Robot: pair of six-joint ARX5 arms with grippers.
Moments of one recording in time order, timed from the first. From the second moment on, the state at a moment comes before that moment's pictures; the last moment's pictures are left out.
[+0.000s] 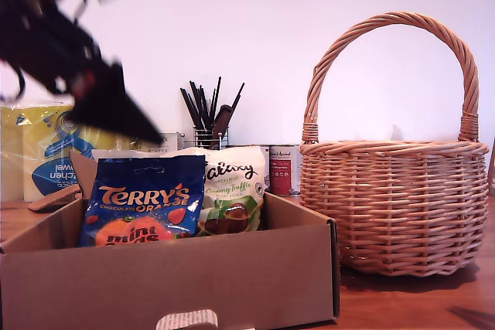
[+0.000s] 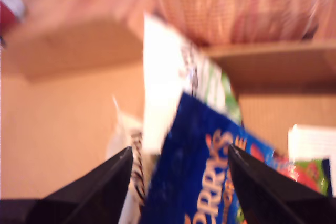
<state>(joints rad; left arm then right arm) -0.40 1.40 0.79 -0.16 0.45 0.66 0.25 0.40 0.55 -0.54 -0.33 0.03</state>
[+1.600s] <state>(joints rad) -0.60 1.64 0.95 -0.64 0.36 0.54 0.25 0.40 0.55 -0.53 -0.33 0.03</state>
